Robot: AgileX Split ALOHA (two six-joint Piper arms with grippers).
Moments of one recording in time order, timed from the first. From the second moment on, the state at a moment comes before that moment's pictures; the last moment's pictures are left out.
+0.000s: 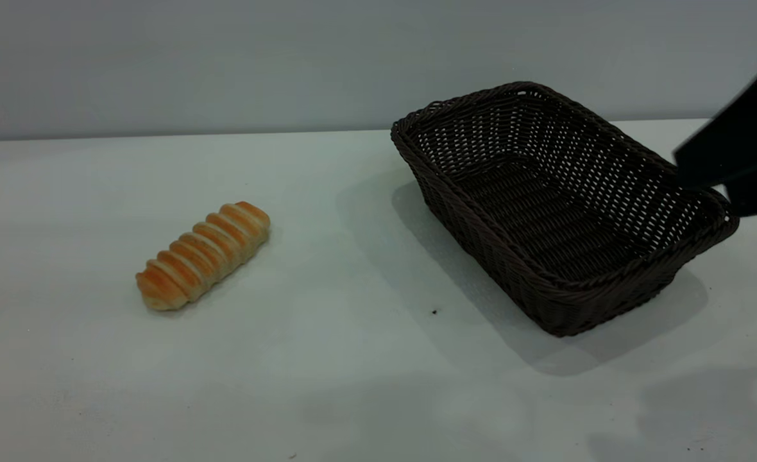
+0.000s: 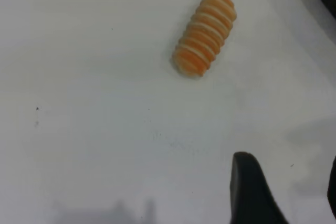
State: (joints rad) left arm 0.00 0.66 -0.67 -0.19 0.79 0.03; right arm 0.03 1.32 -0.58 1.11 0.73 -0.89
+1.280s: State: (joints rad) left arm 0.00 0.66 -0.67 -0.17 0.78 0.03; right arm 0.10 1.98 -0.83 1.34 0.18 -0.56
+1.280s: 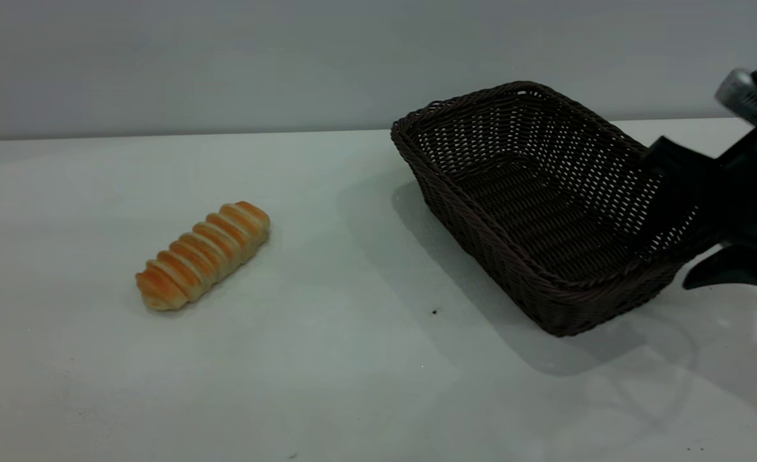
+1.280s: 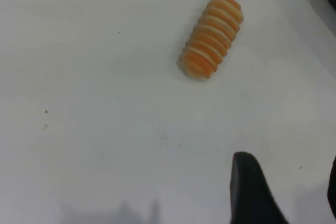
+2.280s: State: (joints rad) left arm 0.00 0.66 -0.67 -0.17 0.79 0.03; right arm 0.10 2.06 -1.04 1.07 0.50 -0.80
